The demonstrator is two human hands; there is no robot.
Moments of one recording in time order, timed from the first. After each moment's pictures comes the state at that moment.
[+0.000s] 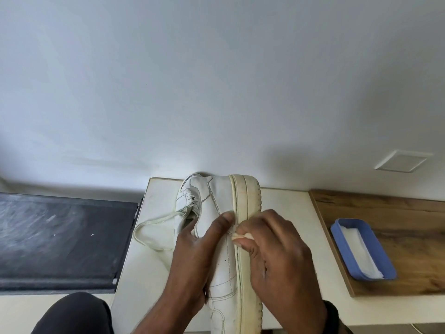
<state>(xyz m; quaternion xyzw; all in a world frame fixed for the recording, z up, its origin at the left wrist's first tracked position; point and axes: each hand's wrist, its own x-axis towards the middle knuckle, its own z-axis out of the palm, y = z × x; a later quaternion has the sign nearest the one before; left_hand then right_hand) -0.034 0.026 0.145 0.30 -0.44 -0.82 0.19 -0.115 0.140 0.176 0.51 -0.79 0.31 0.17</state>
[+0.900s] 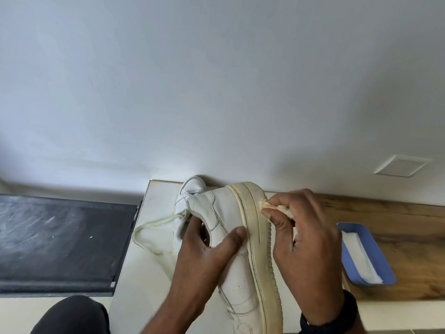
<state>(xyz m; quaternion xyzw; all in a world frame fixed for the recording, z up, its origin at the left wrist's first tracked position) -0.033 0.032 0.154 0.30 -0.56 -0.74 0.22 -0.137 0.137 0.206 0.42 -0.80 0.37 0.23</state>
